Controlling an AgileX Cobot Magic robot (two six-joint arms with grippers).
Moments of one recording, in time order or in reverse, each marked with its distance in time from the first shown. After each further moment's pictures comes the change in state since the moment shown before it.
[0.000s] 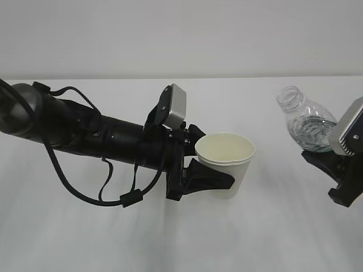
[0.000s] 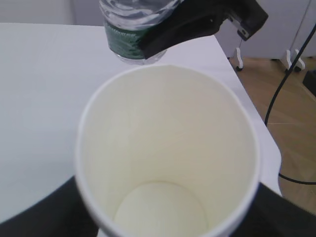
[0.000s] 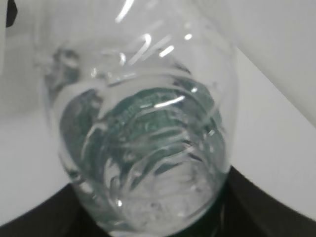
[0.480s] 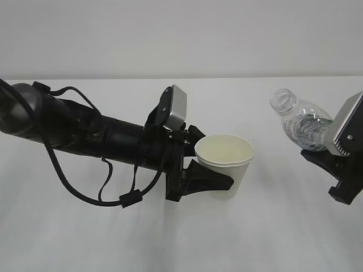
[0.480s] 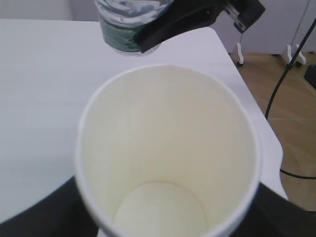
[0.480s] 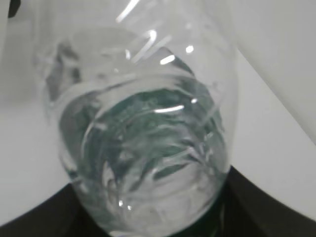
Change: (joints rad) left arm 0.000 0.000 -0.002 0.010 0.009 -0.002; right arm 0.018 0.000 -0.035 -0.070 0.054 0.000
